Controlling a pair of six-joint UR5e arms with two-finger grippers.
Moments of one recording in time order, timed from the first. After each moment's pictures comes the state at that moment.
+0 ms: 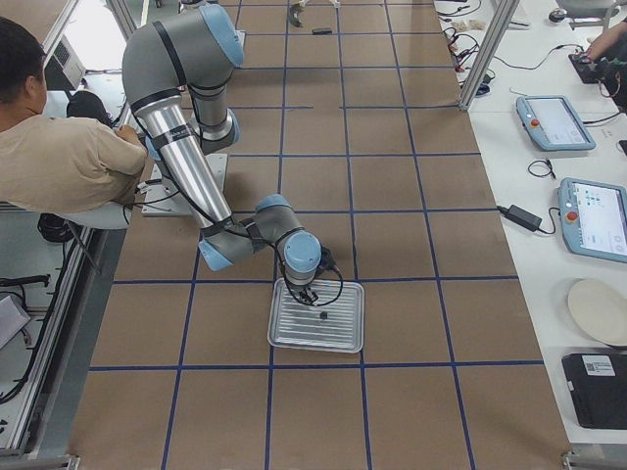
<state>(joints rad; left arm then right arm) -1.54 -1.56 -1.56 -1.55 1.58 0.05 0.54 -1.16 1.90 -2.21 -1.58 -1.70</state>
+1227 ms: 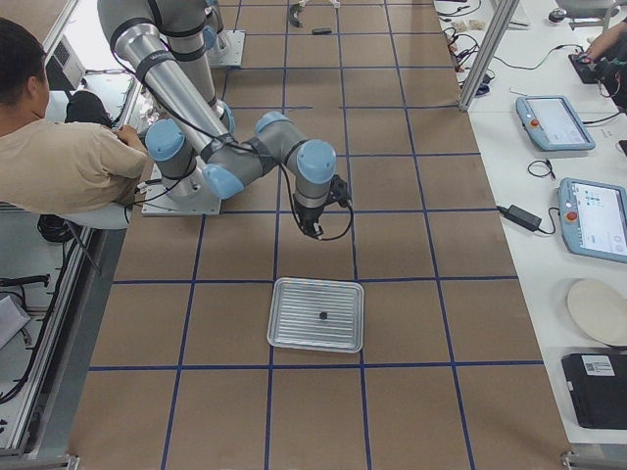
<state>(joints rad) -1.54 -1.56 -1.56 -1.55 1.58 0.06 0.83 -1.54 1.93 -1.85 -1.58 -1.11</state>
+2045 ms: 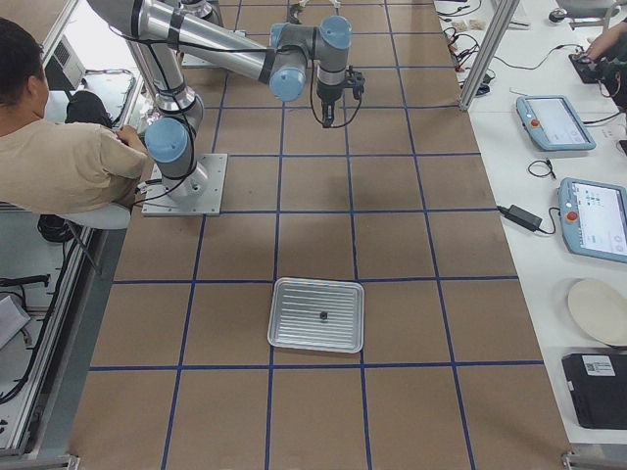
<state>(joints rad) -1.54 -1.56 -1.56 -1.55 1.58 0.06 1.58 -1.52 1.94 -1.99 -1.50 0.00</state>
